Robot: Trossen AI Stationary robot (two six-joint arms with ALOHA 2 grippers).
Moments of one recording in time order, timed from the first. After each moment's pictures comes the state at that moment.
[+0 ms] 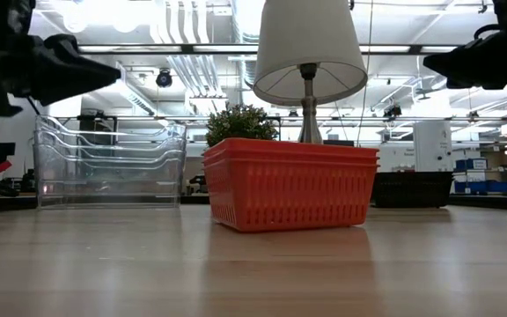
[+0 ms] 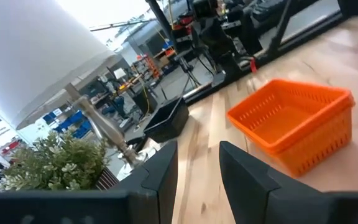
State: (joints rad) left arm -0.59 0.86 0.01 0.90 -0.82 0.56; right arm 0.32 0.09 0.01 0.13 0.39 -0.33
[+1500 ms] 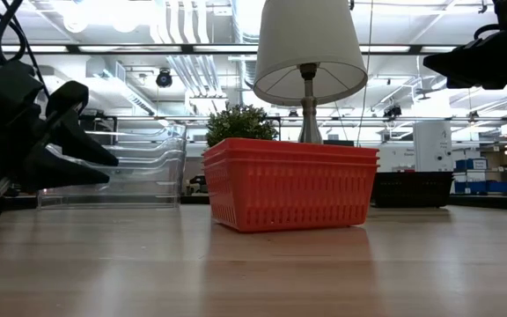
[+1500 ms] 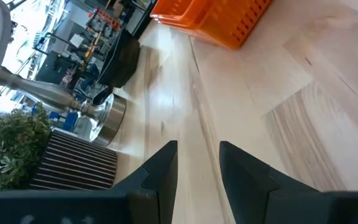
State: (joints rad) left arm -0.59 1.41 0.02 0.93 -0.82 0.56; right arm 0.32 0.09 0.01 0.13 0.39 -0.34
